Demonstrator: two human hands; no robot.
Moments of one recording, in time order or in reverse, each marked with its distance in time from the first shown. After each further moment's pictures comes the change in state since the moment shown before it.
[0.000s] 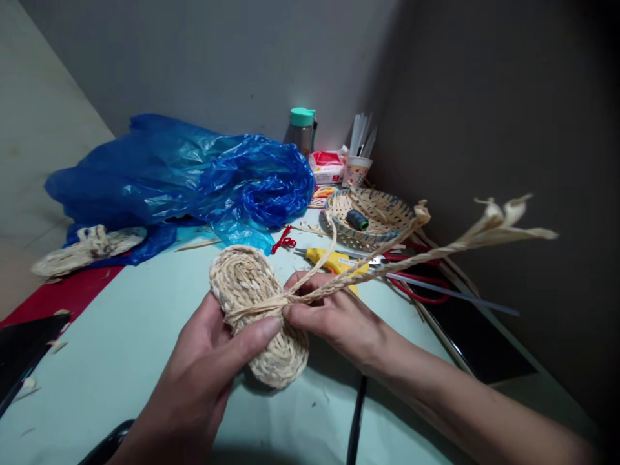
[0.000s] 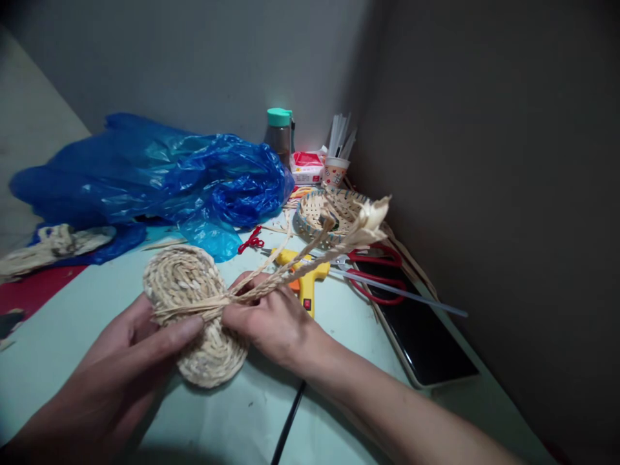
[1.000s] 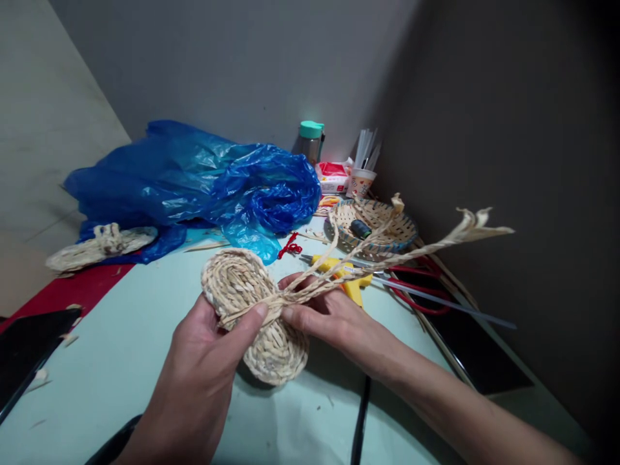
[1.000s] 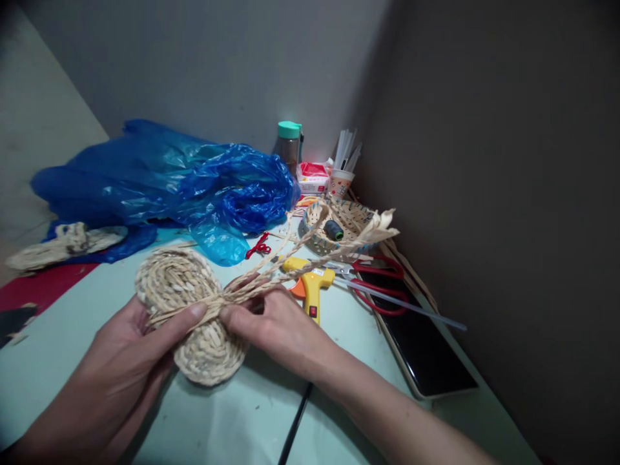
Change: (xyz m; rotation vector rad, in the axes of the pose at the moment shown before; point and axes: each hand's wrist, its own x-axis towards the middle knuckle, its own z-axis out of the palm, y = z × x) left_hand 0.004 -0.003 -0.002 -0.019 0.103 0.122; right_hand -0.004 -0.009 -0.002 0.010 -0.110 -0.036
